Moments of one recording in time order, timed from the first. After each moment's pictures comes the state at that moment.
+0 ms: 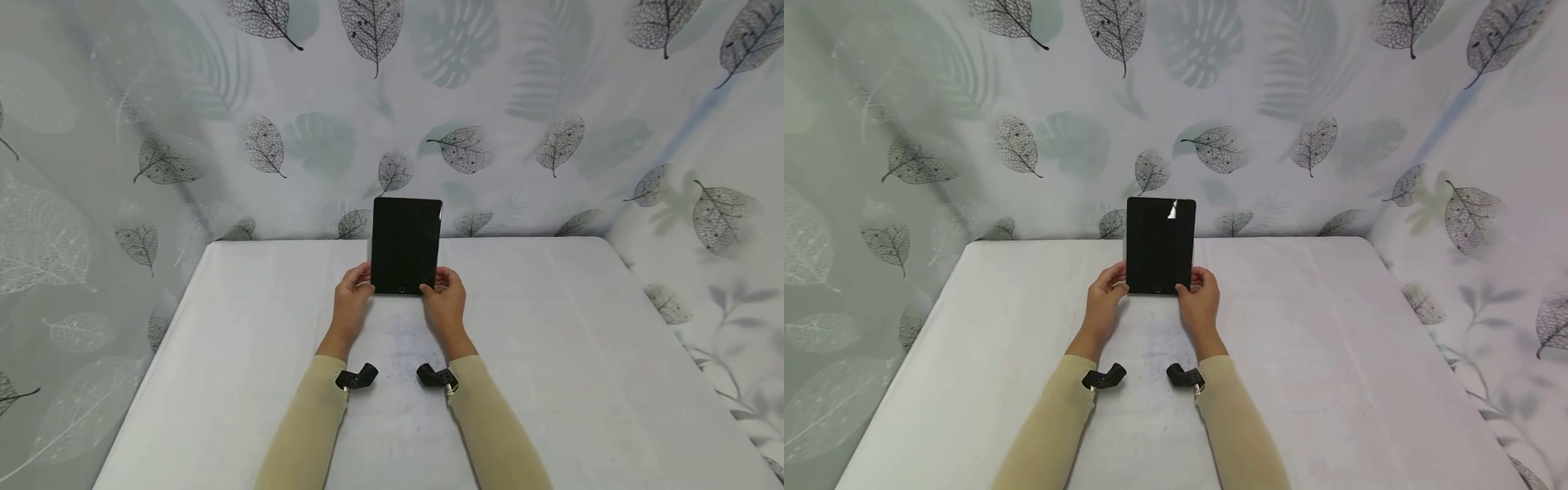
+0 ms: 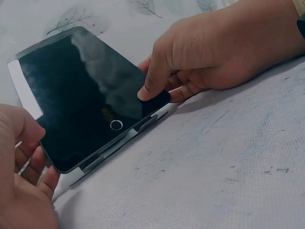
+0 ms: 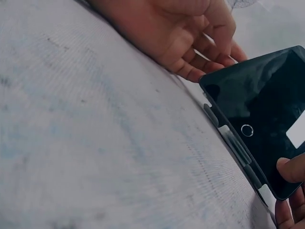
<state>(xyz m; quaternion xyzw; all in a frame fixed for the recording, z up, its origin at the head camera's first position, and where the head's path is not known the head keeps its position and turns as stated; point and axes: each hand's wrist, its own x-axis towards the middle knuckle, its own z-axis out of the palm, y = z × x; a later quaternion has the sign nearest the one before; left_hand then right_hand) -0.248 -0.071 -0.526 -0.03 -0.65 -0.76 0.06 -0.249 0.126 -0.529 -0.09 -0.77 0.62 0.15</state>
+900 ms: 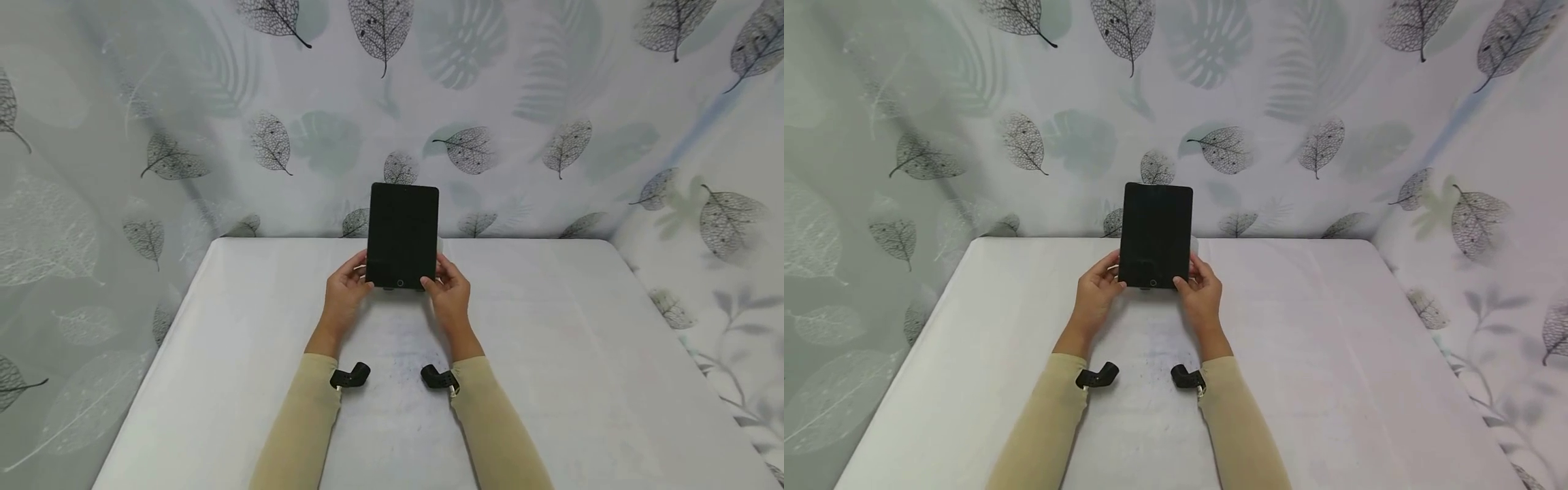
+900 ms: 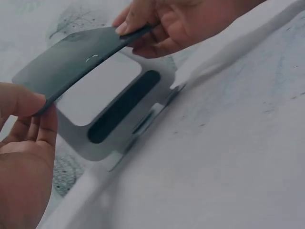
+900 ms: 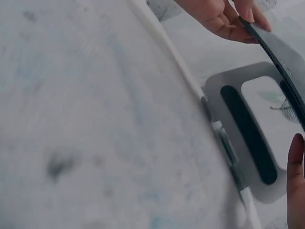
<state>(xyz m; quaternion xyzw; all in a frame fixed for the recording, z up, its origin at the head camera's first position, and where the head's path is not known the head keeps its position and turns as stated) -0.242 -0.093 -0.502 -0.11 -0.59 -0.80 0.04 -0.241 0.126 -0.506 0.06 -0.67 0.72 0.17</state>
